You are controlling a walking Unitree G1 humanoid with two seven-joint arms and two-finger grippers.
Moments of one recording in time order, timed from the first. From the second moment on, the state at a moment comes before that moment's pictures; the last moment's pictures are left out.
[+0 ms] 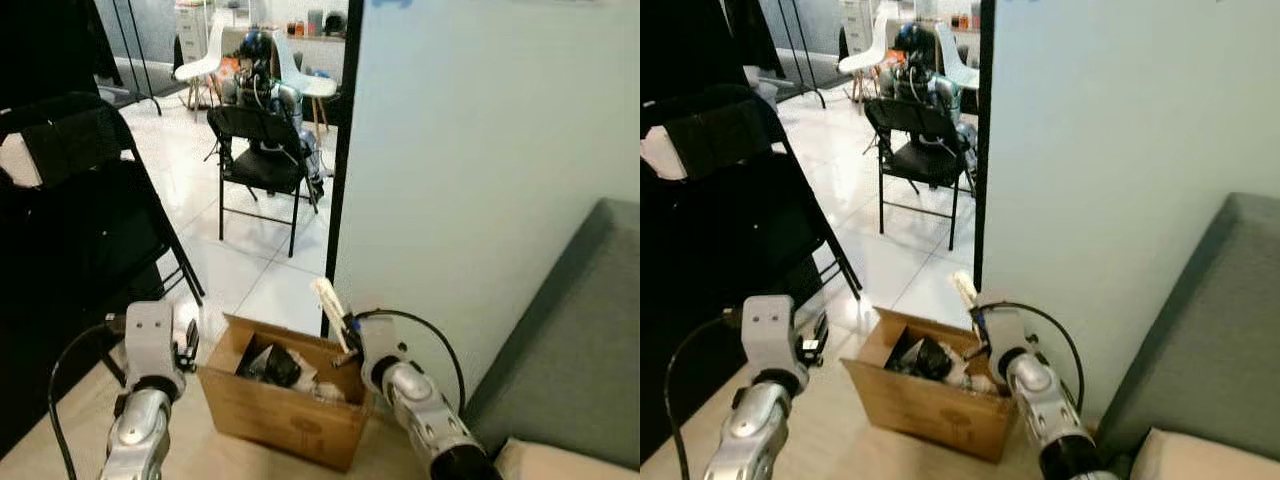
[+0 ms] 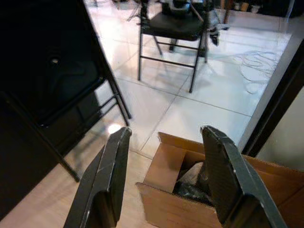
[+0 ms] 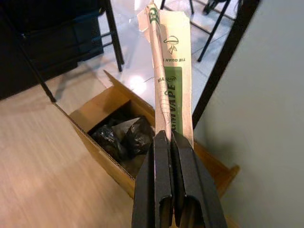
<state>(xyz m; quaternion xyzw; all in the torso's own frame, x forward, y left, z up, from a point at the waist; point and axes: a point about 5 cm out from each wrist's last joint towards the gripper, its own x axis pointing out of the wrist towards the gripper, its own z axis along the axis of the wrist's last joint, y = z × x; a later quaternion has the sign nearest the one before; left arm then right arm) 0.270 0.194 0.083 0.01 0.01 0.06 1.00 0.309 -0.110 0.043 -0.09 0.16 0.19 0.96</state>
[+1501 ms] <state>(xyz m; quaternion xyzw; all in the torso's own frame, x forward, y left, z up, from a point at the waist) 0.274 0.199 0.079 0.04 0.04 0.04 1.00 0.307 -0.104 0.043 -0.08 0.16 0.19 0.97</state>
